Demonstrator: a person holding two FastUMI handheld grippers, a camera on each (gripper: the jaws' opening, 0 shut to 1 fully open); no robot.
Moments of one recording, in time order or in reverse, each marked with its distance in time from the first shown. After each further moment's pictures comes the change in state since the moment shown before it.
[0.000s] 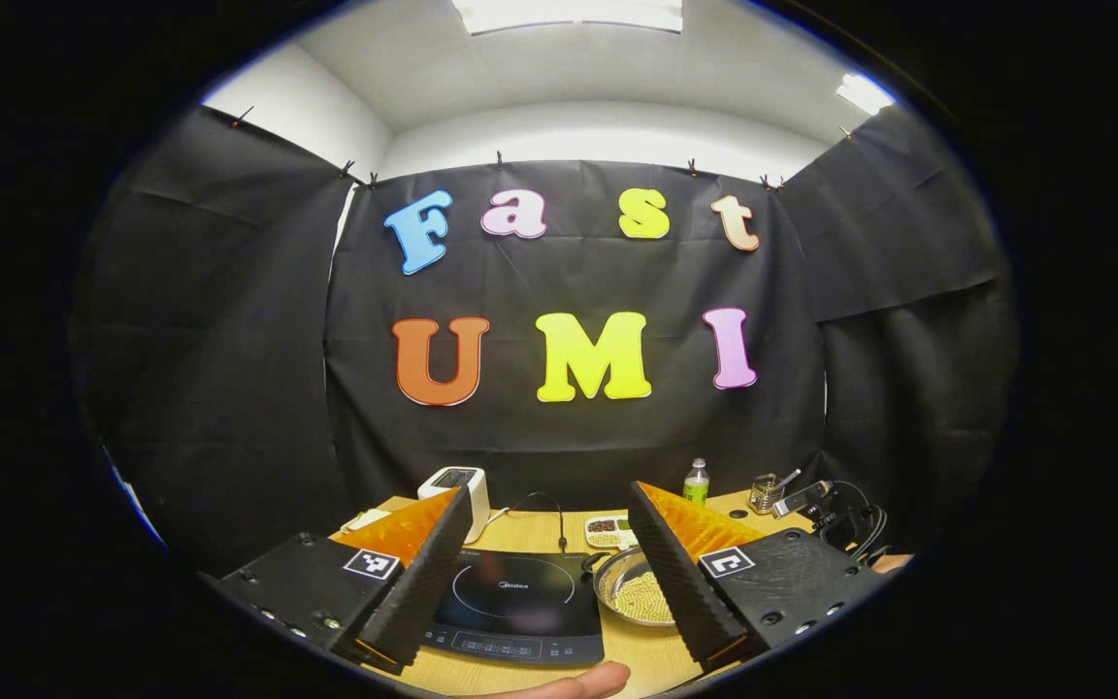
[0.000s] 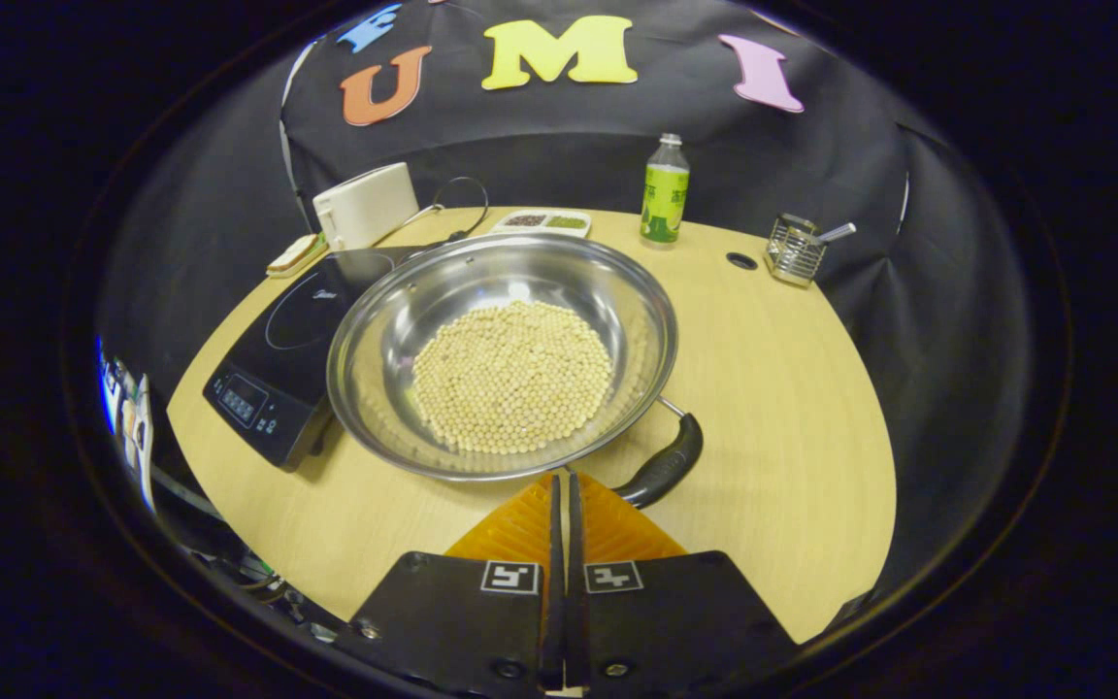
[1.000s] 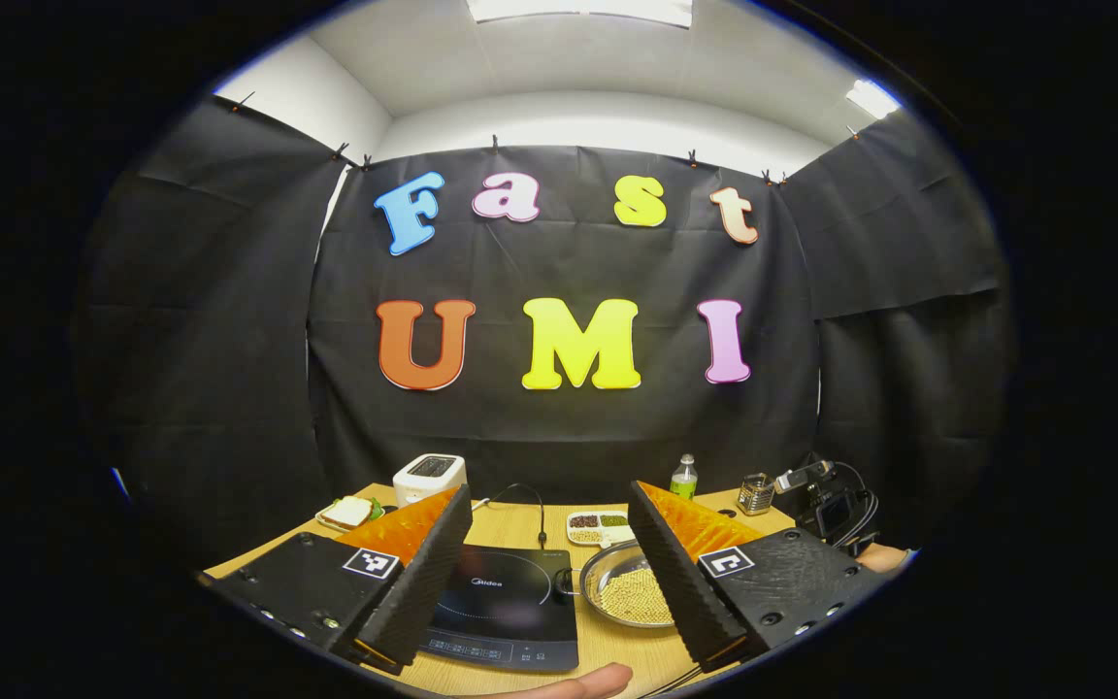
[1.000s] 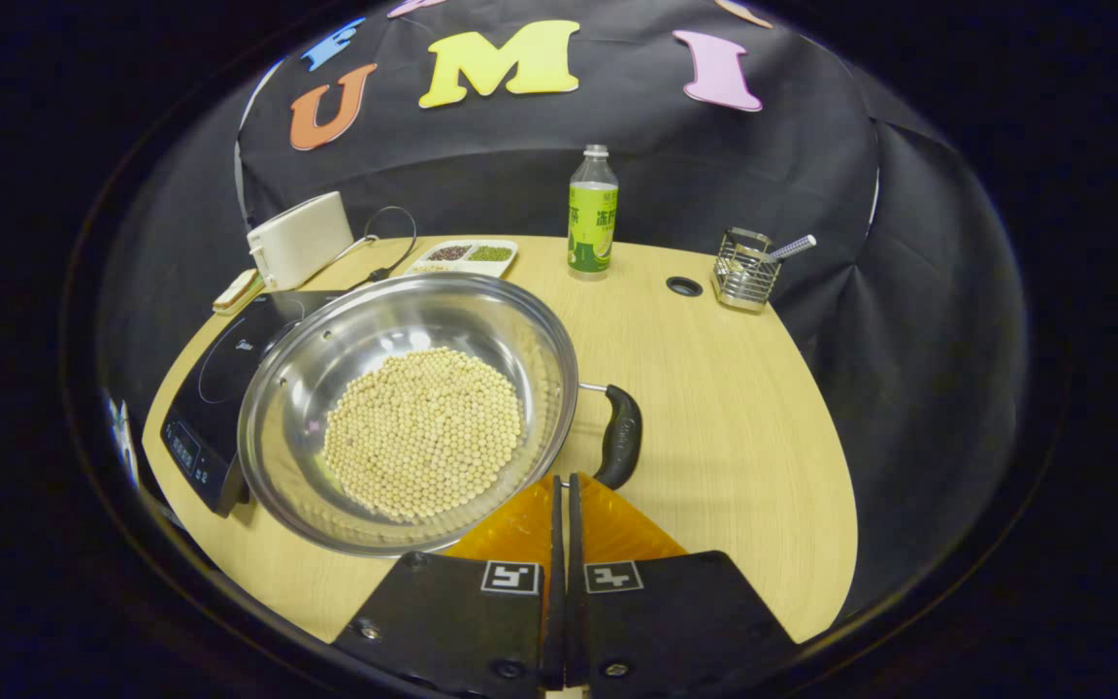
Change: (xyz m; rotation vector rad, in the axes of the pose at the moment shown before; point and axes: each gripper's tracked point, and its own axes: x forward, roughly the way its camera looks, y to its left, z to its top) left arm 0.036 -0.023 -0.027 -0.009 0.047 -0.027; right arm 0.038 -0.066 0.048 0.044 -0.063 -0.067
